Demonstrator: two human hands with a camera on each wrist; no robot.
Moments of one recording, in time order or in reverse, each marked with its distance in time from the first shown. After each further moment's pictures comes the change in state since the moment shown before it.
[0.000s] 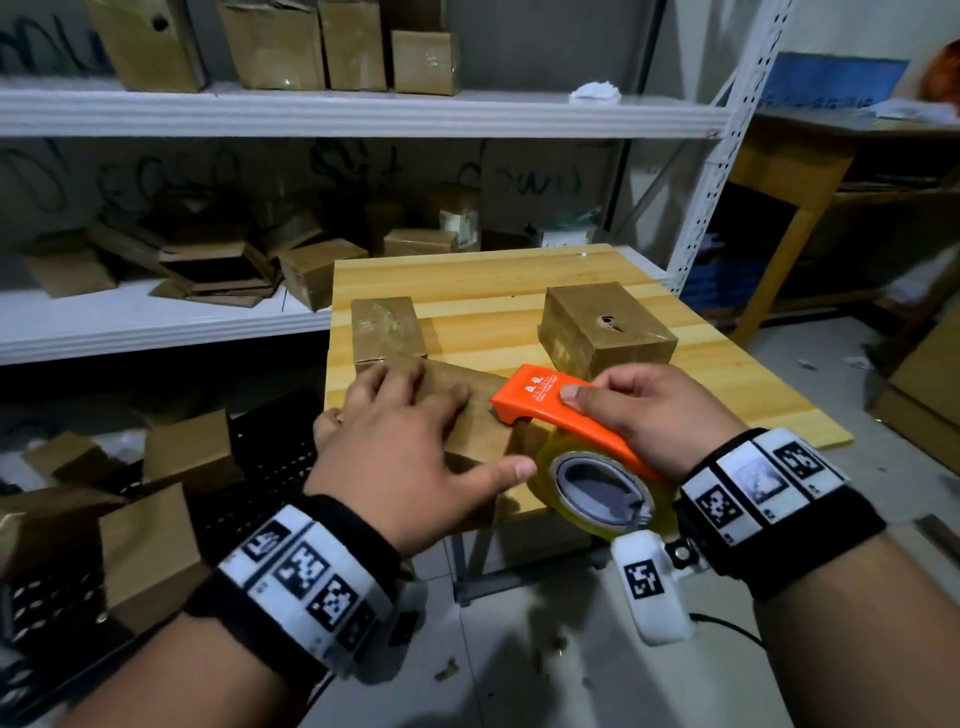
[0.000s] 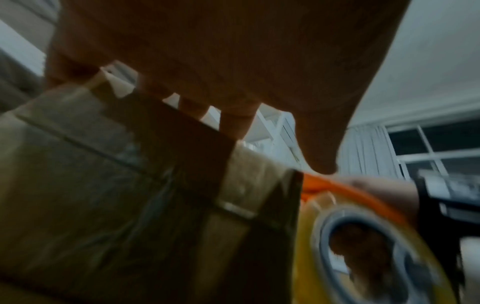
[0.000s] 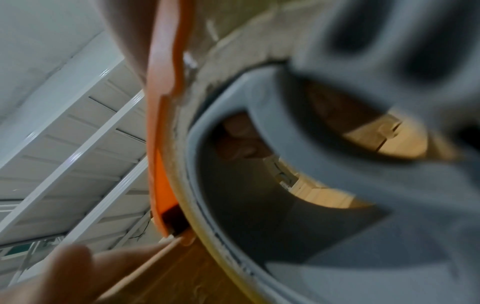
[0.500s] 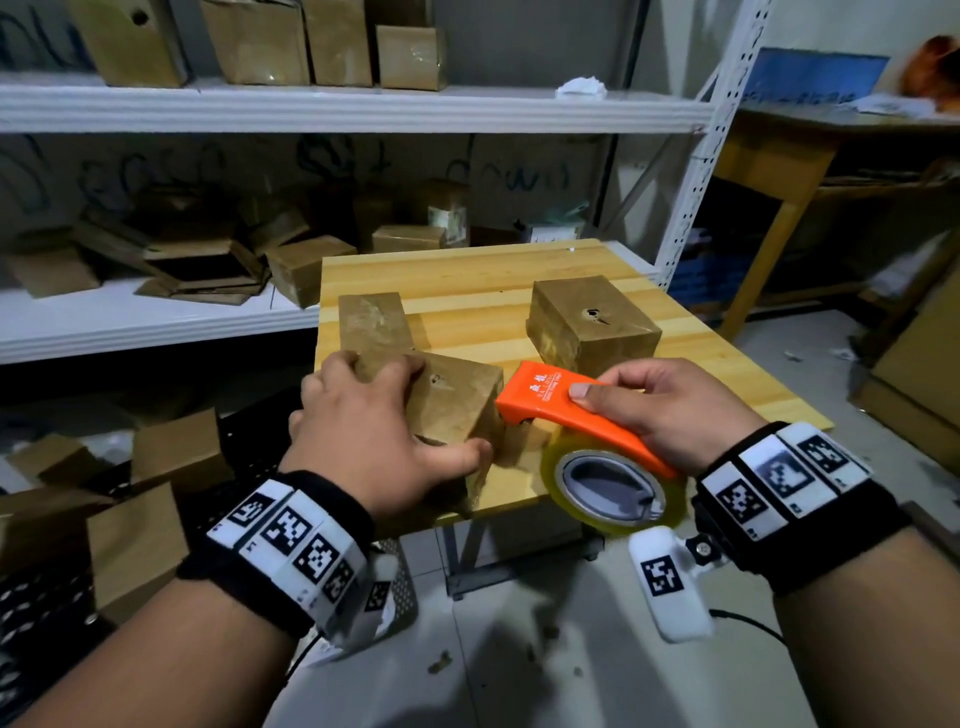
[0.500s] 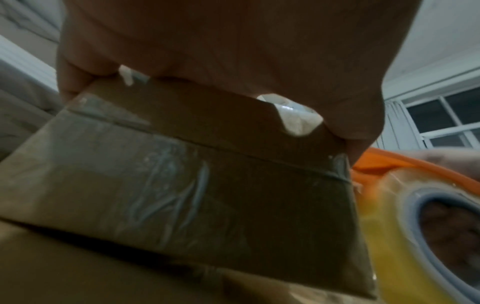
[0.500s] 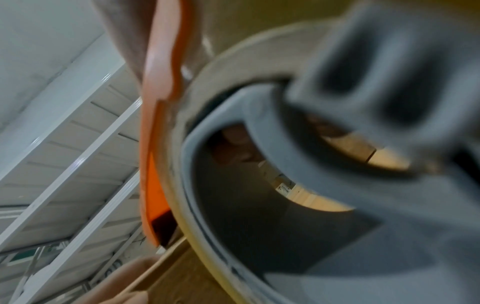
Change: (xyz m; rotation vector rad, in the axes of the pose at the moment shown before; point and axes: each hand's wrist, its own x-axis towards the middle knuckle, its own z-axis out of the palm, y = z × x) left_hand 0.015 -0.012 0.007 -0.066 0.064 -0.155; right_hand -0.014 0.004 -0.015 0.037 -0.017 0.007
